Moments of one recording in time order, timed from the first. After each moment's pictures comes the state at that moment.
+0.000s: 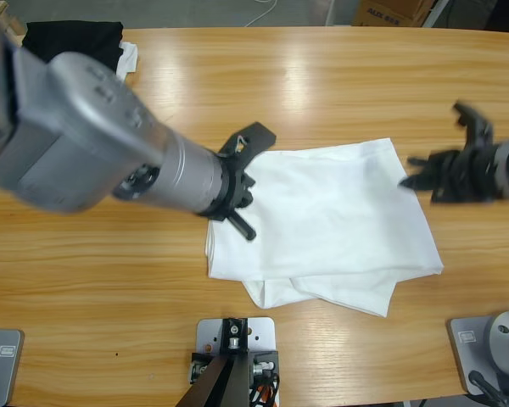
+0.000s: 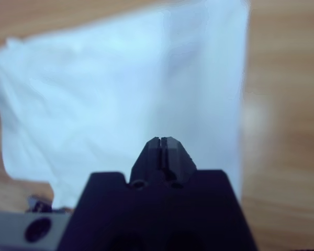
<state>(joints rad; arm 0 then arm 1) -1.11 1.93 -1.31 0.46 0.03 -0.26 0.50 1.37 -0.63 0.35 0.13 0.54</state>
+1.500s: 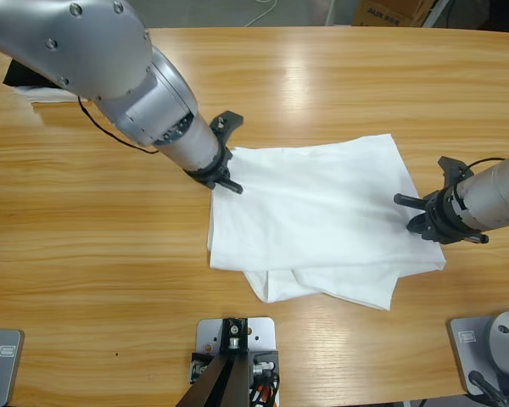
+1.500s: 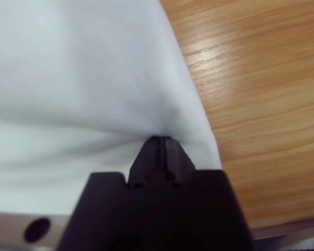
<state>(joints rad) -0.91 2.15 -1.46 0.59 0.02 -0.37 0.57 1.61 -0.66 0.53 -0.02 0.85</state>
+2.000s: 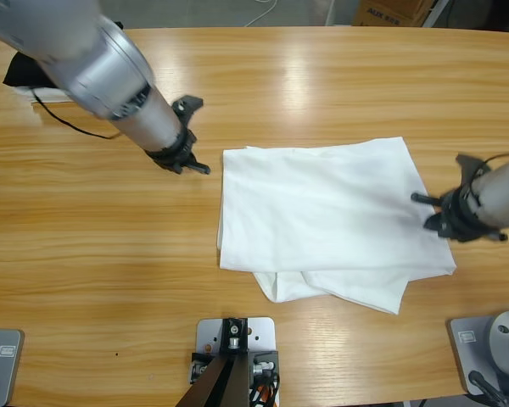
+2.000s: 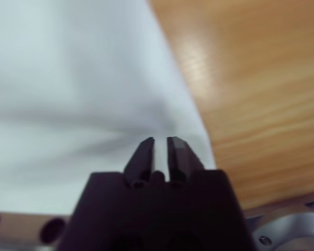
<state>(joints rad) -0.82 2.07 -1.43 0.68 0.04 -0.40 0.57 1.55 -0.76 0.66 -0.08 0.86</state>
